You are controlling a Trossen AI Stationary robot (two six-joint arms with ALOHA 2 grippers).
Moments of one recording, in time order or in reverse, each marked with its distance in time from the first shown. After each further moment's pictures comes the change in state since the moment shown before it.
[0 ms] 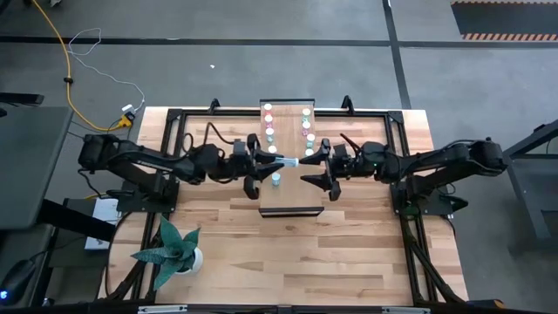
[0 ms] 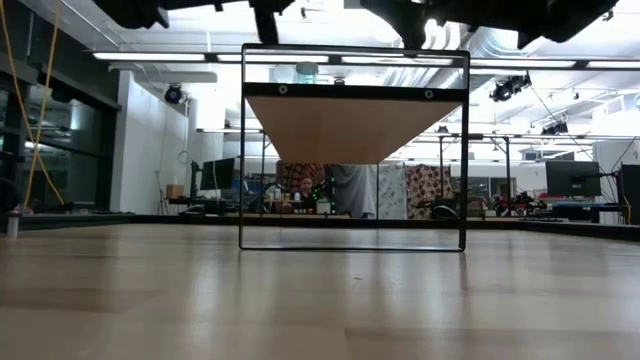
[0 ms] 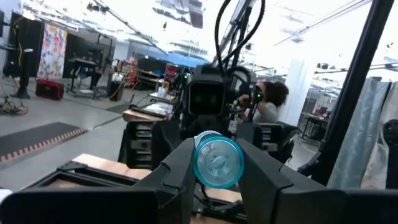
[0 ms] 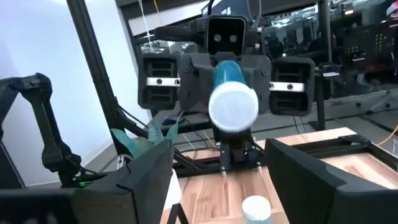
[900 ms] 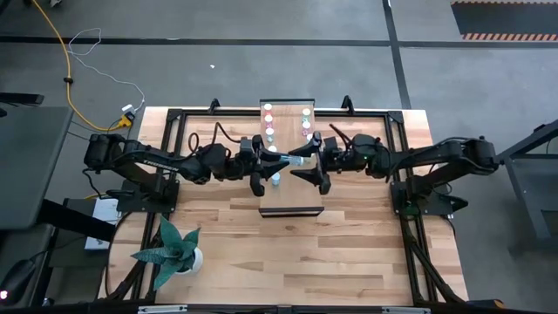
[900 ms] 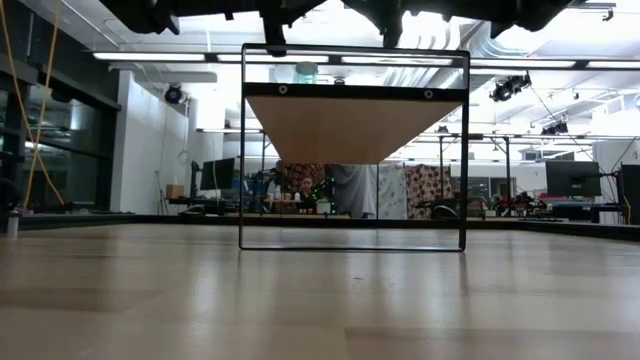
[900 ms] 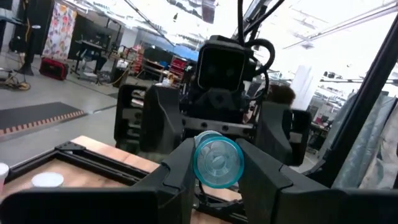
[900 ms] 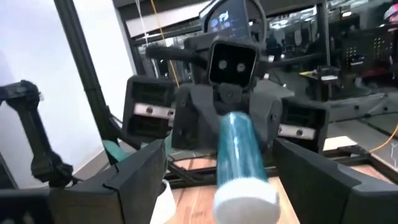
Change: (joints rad) left arm 0.013 0.061 0.034 -0.007 -0.016 -0.108; right arm -0.028 0.093 0.147 -0.049 -0.027 -0.002
